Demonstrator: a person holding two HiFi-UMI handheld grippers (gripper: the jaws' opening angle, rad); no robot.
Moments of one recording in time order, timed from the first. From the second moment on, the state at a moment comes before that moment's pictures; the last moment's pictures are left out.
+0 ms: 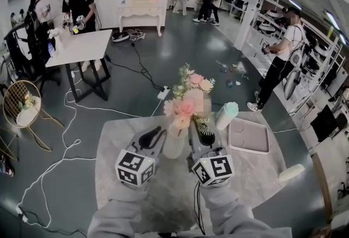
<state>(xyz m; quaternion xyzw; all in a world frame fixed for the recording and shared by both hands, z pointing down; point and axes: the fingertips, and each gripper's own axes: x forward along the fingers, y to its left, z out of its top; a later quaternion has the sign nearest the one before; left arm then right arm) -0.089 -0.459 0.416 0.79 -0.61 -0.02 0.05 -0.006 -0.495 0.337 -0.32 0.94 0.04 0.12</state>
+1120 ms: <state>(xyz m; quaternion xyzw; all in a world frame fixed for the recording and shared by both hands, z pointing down) -0.049 -0.386 0.360 0.82 -0.58 -0.05 0.01 0.043 -0.407 0.262 -0.34 0.91 0.09 0.19</state>
